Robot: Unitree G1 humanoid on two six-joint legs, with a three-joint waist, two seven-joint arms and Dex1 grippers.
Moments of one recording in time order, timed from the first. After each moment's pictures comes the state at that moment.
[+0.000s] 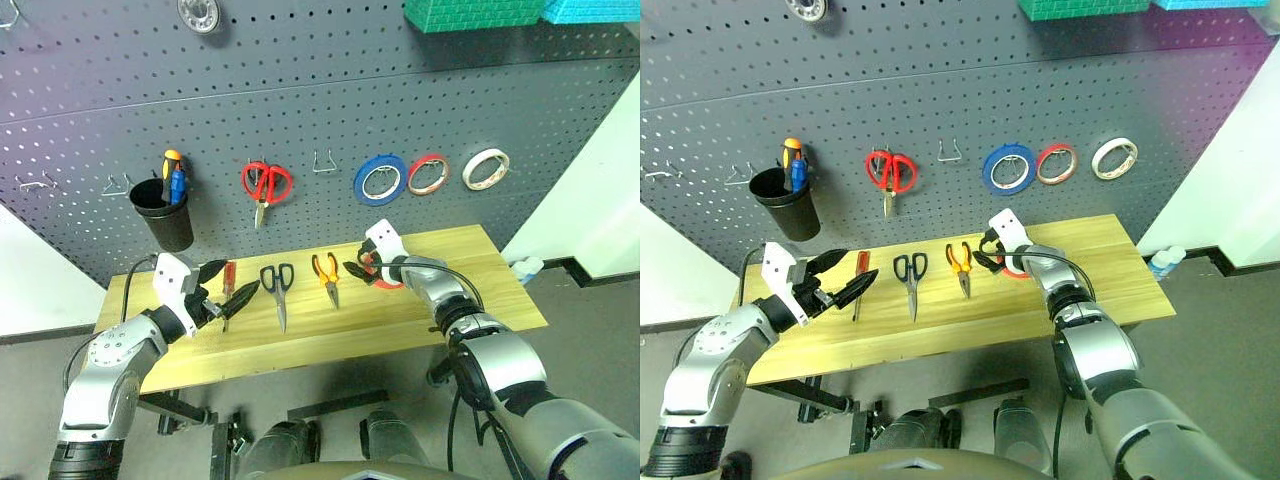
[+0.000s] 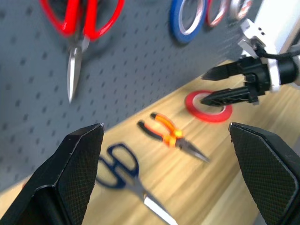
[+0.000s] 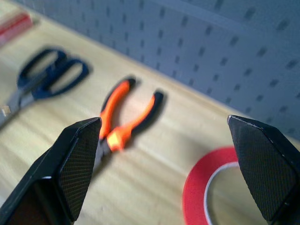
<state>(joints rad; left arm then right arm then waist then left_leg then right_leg) 0.07 0.49 0.17 -0.27 -0.47 0.37 -0.68 -0.83 -0.20 0.07 1.20 -0.10 -0.04 0.57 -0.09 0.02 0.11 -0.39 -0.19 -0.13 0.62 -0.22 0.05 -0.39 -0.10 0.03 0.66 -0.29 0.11</state>
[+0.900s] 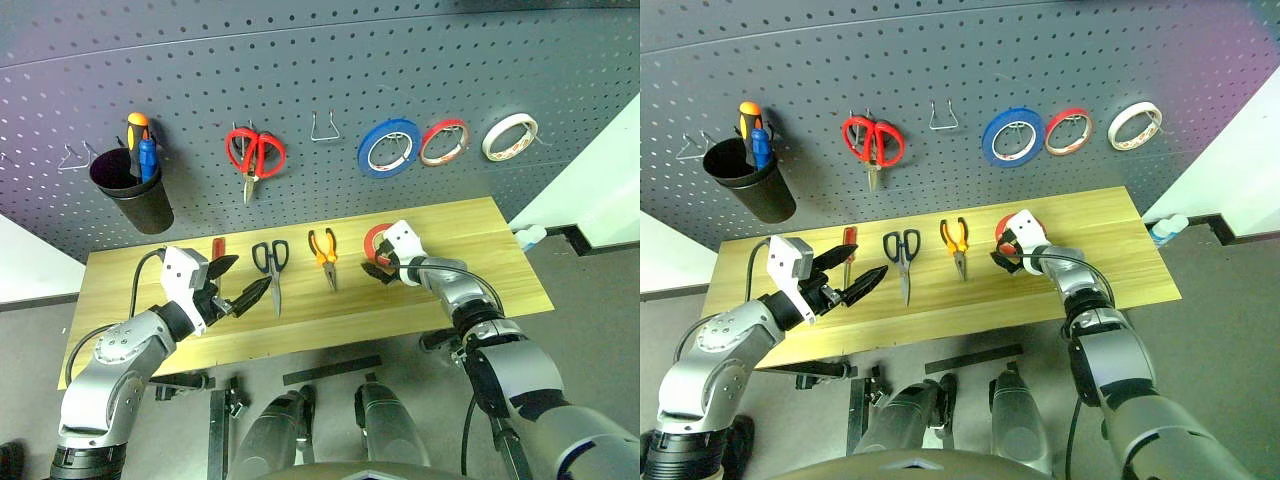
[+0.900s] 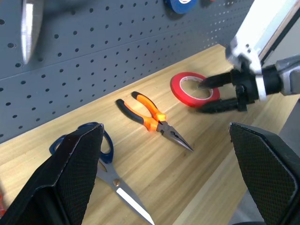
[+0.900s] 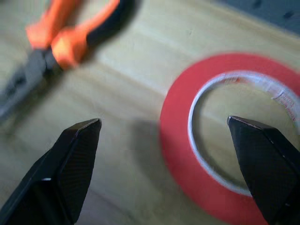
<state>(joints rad) 0.05 0.48 0.17 -0.41 -0.51 0.49 -0.63 -0.76 -0.27 0.01 1.04 -0.03 -0.01 0.63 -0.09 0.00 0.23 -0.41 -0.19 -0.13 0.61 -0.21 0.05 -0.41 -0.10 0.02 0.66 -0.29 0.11</state>
